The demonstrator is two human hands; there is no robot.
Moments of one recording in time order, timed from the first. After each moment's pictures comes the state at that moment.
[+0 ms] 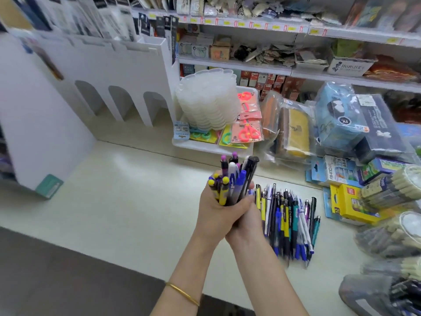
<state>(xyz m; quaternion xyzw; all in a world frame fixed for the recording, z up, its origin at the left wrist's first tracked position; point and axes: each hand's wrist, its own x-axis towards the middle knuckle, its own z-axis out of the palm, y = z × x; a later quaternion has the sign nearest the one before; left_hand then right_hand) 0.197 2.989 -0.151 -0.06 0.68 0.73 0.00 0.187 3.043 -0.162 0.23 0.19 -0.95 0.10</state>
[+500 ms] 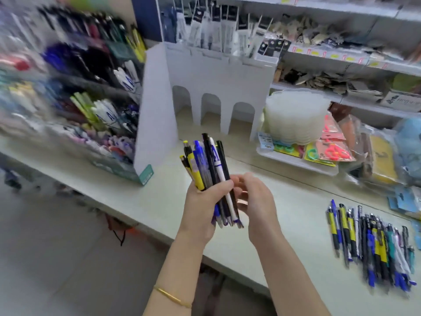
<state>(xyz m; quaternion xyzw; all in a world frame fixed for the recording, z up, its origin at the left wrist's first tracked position) 0.230 2.756 -0.128 -0.14 0.53 0.84 -0.02 0.211 2.853 -0.121 0.14 0.67 -0.73 0.11</state>
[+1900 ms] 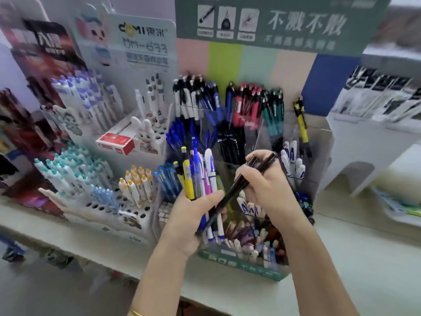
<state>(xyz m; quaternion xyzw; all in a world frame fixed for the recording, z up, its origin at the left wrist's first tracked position) 0.096 2.310 -0.090 -0.11 0.53 0.84 0.04 0.056 2.452 -0.057 -0.04 0.74 -0.67 -0.01</state>
